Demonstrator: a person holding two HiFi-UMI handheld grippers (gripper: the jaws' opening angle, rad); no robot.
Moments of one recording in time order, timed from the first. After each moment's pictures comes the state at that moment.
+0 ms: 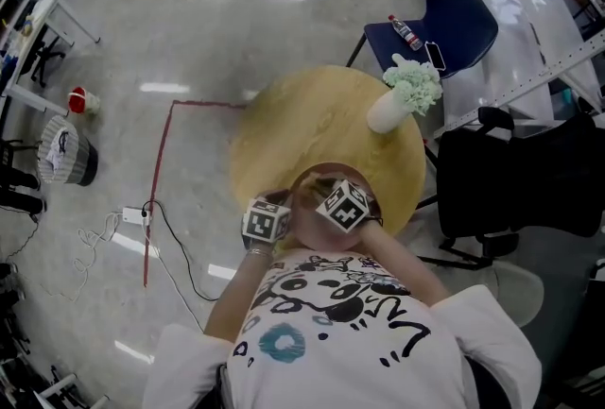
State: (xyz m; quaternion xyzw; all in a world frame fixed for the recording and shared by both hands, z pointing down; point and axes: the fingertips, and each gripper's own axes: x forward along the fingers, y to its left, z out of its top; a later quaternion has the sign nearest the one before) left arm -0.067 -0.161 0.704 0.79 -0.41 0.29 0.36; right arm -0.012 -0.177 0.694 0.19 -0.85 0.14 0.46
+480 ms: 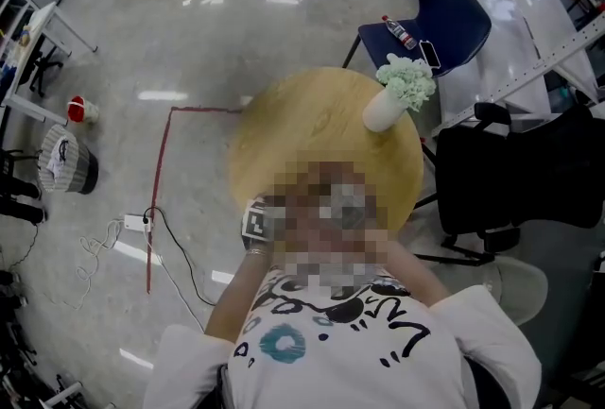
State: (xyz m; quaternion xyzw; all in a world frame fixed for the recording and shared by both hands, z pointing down) left arm -0.066 -0.159 0.700 0.79 -0.41 0.29 0.36; right arm -0.011 -0.173 0.692 0.20 -0.86 0.13 0.44
